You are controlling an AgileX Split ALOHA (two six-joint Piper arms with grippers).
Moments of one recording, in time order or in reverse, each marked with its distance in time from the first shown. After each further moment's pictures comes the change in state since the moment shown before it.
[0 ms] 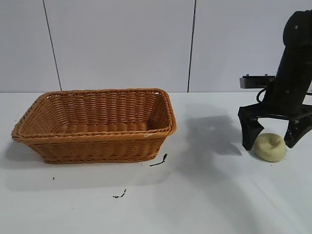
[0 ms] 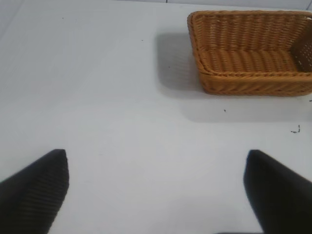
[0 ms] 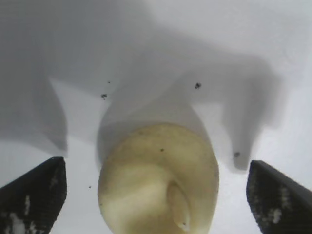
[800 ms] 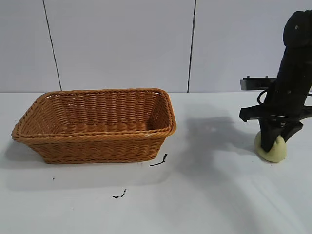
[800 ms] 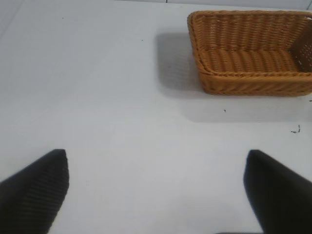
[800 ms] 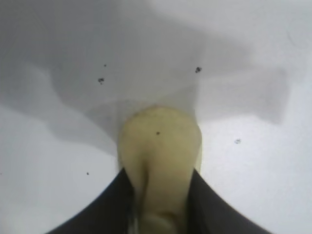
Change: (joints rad) left arm 0.000 0.000 0.000 0.000 0.000 0.000; right arm 0.000 0.000 0.000 -0.001 0.037 0.000
